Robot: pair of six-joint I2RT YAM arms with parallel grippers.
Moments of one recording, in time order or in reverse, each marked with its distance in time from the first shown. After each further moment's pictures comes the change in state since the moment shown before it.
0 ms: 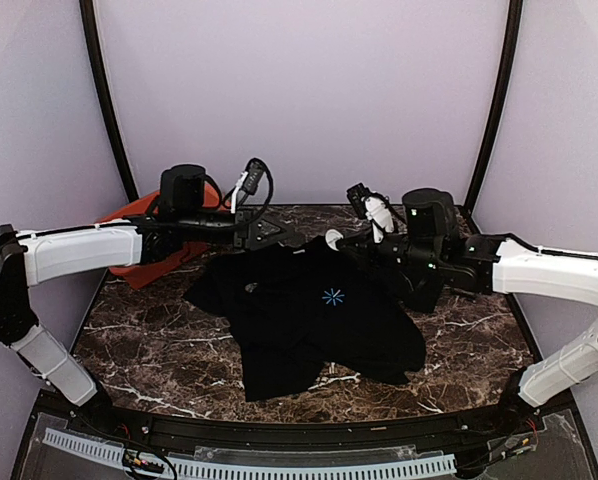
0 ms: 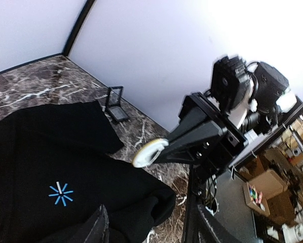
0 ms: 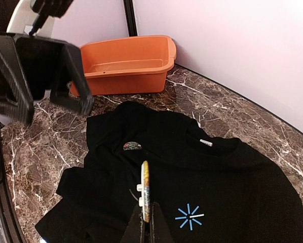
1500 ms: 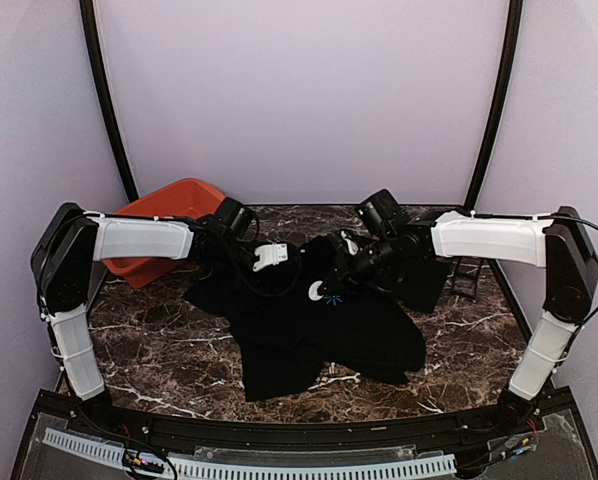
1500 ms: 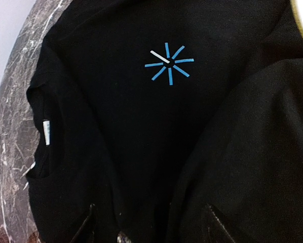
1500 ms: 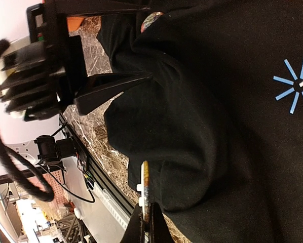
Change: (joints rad) left arm 0.018 0.302 0.163 -0.509 -0.494 1.247; right arm -0.128 0.403 0.312 -0.466 -0.561 0.633
